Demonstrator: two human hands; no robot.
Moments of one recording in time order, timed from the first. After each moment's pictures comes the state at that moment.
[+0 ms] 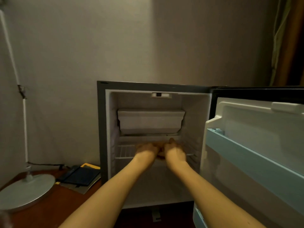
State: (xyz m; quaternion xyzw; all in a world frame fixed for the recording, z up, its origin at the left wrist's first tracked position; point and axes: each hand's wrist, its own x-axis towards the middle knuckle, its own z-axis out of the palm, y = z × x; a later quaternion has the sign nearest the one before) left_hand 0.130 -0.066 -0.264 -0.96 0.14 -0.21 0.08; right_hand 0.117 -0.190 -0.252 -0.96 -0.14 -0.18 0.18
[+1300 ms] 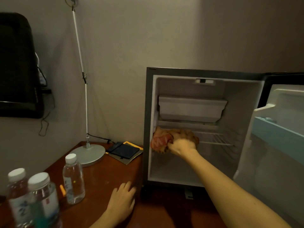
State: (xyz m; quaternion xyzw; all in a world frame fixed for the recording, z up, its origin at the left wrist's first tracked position) left_hand -0.059 0.071 -0.465 -0.99 -0.09 -0.14 0.01; right_hand 0.091 -0.108 -0.272 -0.96 -0.23 -0.14 0.08
